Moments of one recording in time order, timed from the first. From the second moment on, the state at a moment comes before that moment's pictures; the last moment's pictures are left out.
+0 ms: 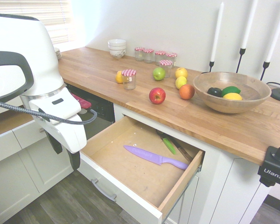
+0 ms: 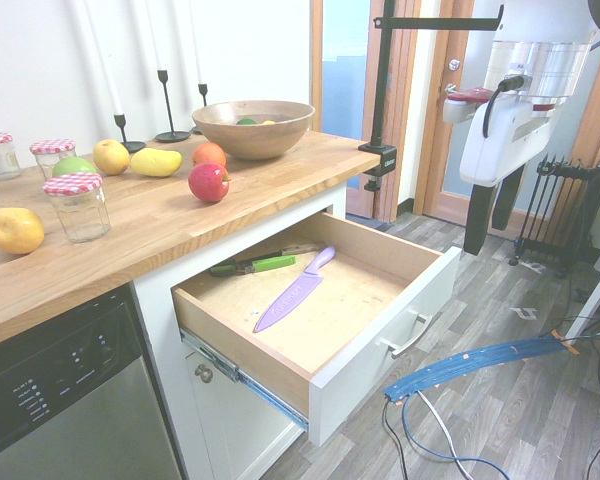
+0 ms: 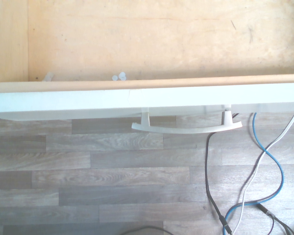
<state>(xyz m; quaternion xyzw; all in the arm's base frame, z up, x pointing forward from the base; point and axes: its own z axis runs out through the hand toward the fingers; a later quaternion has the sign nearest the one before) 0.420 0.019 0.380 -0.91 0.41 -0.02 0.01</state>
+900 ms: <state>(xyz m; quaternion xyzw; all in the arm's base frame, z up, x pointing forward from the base) 0.409 0.015 0.215 -0.92 0.40 0.03 -0.01</state>
